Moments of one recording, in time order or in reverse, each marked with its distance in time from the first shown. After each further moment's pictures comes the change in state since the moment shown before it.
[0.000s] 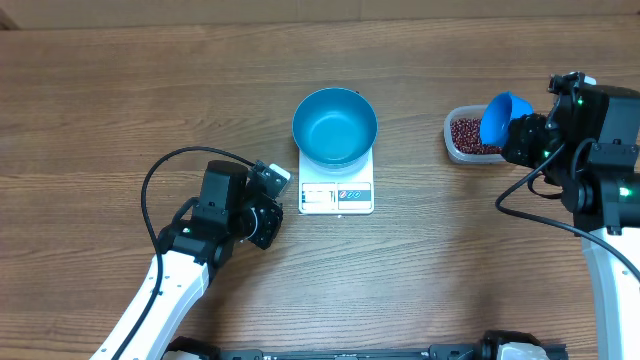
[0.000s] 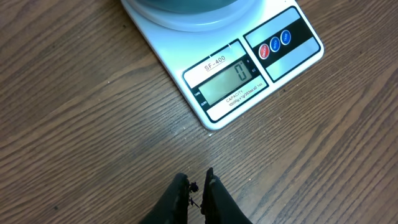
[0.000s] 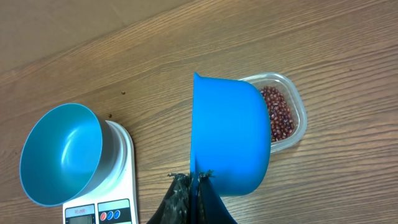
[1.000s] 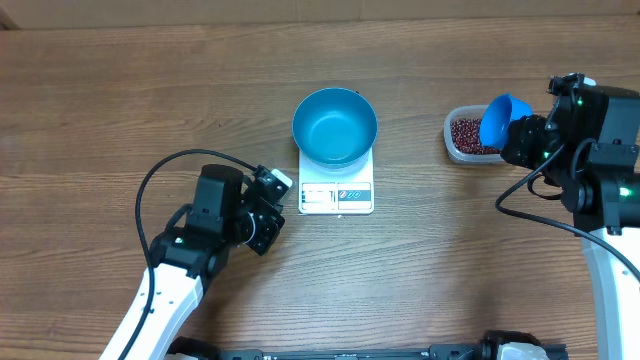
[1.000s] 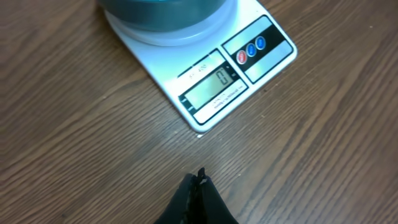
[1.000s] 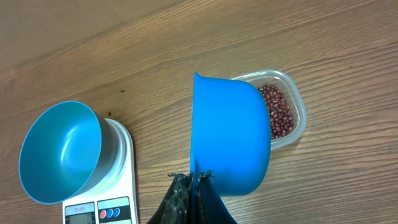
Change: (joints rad) left arm 0.000 -0.081 0.000 -0.042 0.037 0.073; right arm 0.000 0.000 0.000 -0.009 0.000 0.000
